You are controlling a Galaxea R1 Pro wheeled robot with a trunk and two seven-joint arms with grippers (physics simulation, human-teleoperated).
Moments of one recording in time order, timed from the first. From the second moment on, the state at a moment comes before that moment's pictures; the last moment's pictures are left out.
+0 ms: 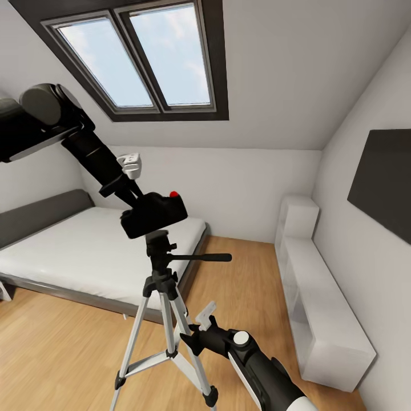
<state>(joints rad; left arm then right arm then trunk) -1.99 0.55 -1.44 -1.18 0.51 0.97 -1.46 -0.47 0.14 0.44 -0.86 0.09 0.18 0.44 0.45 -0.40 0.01</state>
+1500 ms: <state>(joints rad) -2.04 0.56 -1.59 -1.18 0.52 1.04 -1.46 -0.47 0.14 0.44 -0.86 0.09 0.18 0.44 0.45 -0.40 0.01</state>
